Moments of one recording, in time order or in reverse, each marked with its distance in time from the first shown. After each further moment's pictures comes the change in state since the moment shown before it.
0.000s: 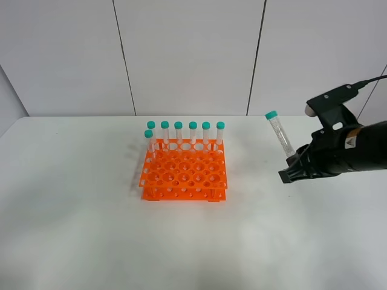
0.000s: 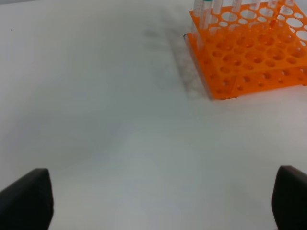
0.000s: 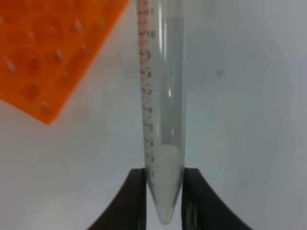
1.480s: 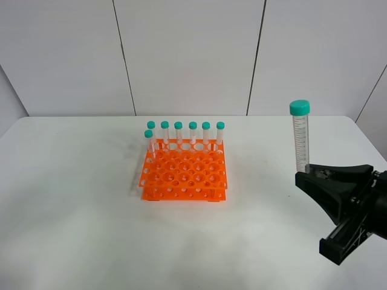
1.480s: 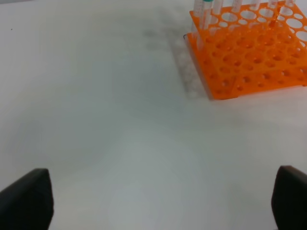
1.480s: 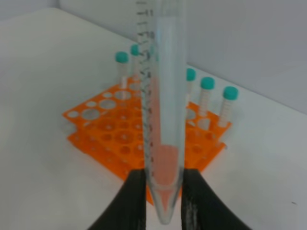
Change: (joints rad) left arm 0.000 0.000 0.000 0.000 0.000 -0.004; right arm 0.299 -0.614 0.382 0.241 -0.276 -0.176
